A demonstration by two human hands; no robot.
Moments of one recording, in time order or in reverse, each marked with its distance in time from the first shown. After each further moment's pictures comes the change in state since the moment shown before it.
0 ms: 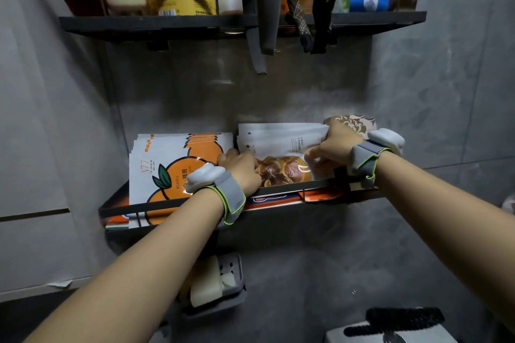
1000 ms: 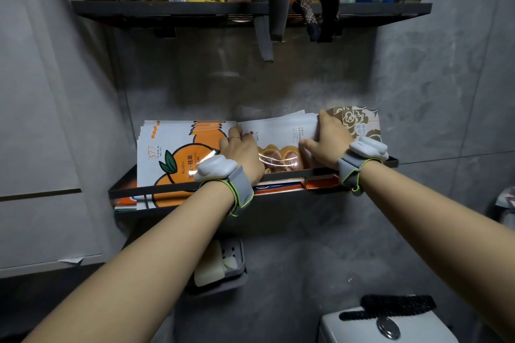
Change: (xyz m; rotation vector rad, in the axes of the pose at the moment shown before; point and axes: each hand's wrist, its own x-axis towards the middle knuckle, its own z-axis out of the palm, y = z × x) left_hand -0.013 0.001 0.003 -0.010 0.209 0.014; right_hand -0.005 0.004 0.034 -0.304 0.284 -0.208
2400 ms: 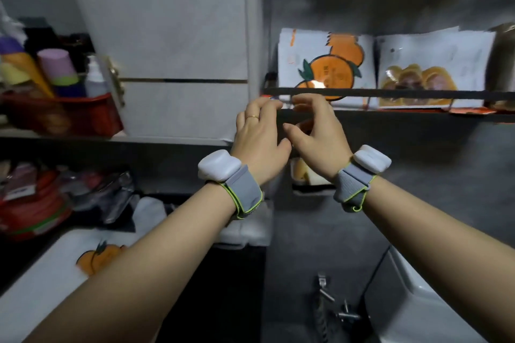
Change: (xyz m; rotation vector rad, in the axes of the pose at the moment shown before) left_hand -0.169 -0.177 -0.054 -0.274 0.061 -0.065; right_hand -0.187 -0.205 0.094 0.665 -0.160 -0.259
